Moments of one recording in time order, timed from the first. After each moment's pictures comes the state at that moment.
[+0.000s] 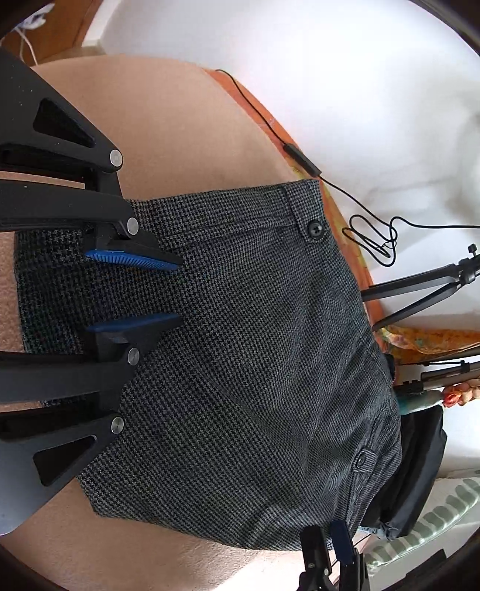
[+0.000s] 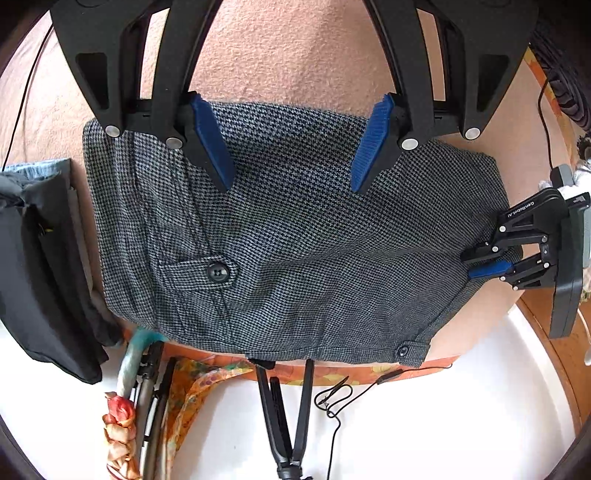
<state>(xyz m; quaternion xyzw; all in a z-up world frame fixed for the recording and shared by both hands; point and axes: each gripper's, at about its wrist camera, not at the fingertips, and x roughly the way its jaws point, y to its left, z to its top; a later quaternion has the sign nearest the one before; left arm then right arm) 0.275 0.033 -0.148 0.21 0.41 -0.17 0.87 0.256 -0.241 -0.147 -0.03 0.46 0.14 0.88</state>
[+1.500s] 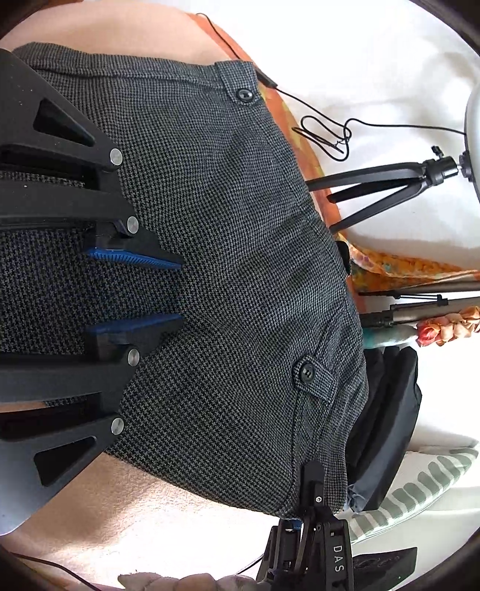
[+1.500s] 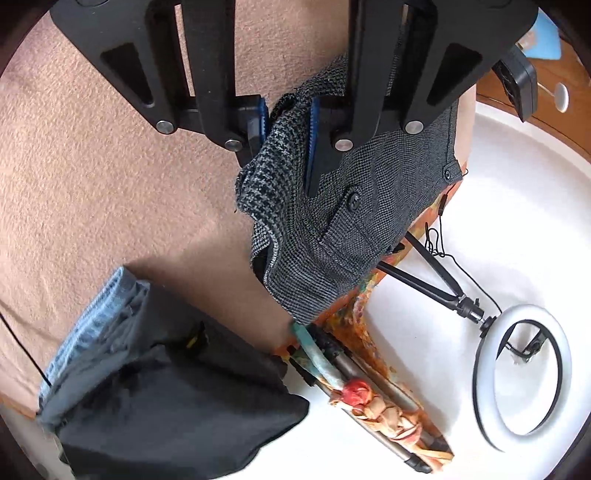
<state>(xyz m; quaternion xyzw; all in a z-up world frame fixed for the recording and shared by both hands) 0.275 -0.088 -0.146 0.14 0.40 -0.23 0.88 0.248 -0.371 -0.169 0.33 0.35 0.00 0.88</state>
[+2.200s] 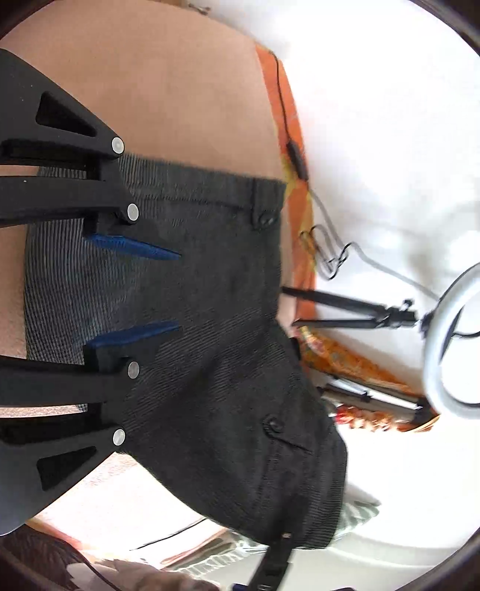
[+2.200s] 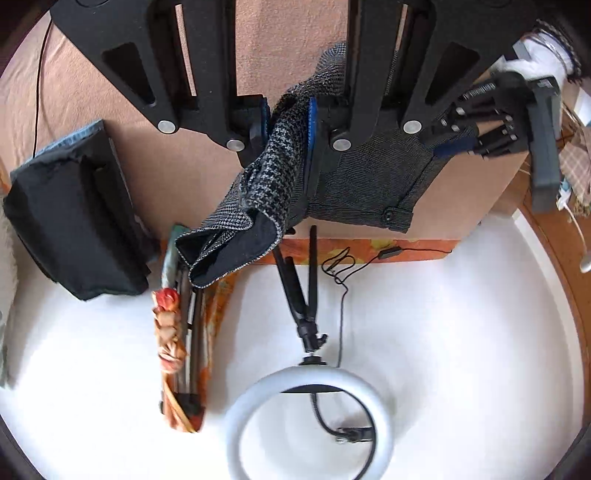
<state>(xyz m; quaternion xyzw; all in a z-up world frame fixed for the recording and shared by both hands) 0.260 0.039 -0.080 -0.02 0.37 -0.17 0.91 0.241 -0.224 -0.048 0.02 0.31 0.09 0.95</state>
